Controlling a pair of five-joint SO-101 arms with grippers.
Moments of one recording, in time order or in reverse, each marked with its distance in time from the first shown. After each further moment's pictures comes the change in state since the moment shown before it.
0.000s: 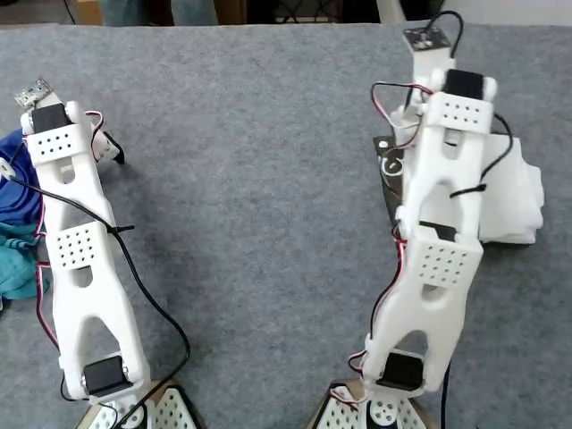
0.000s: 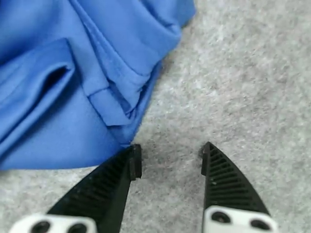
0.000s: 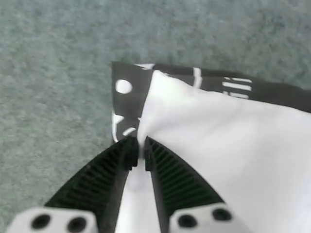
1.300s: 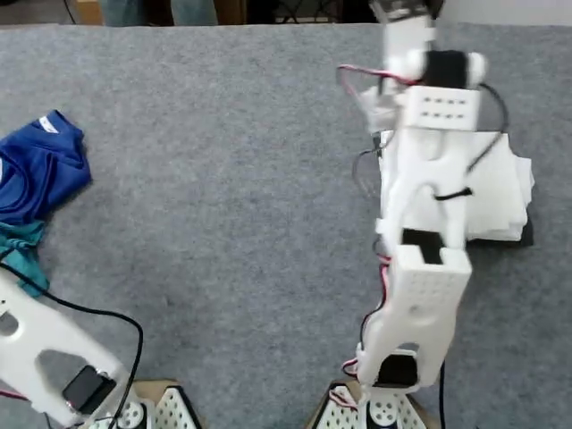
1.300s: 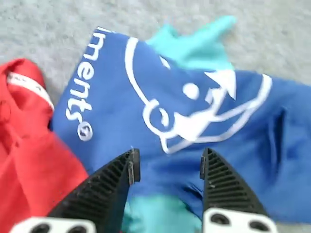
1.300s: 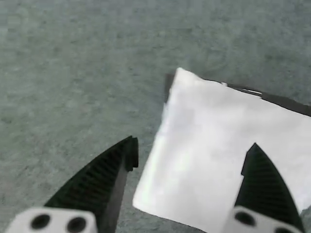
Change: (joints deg) left arm -33.6 -24.1 14.5 -6.3 -21.1; right arm -10.1 -13.4 -2.5 11.8 -4.0
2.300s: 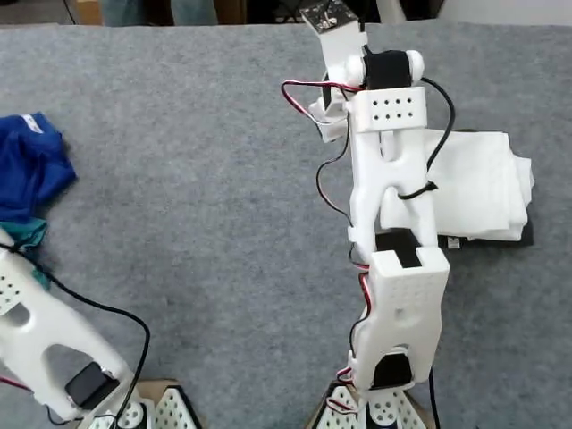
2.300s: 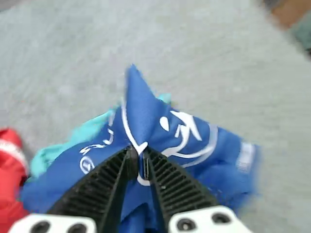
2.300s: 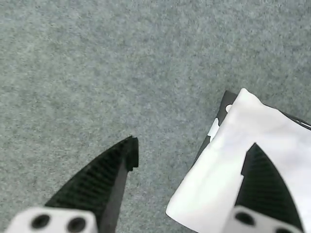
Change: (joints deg) left arm 8.4 -4.5 -14.7 -3.0 5.6; right arm -8.5 -0.3 1.6 0.0 0.0
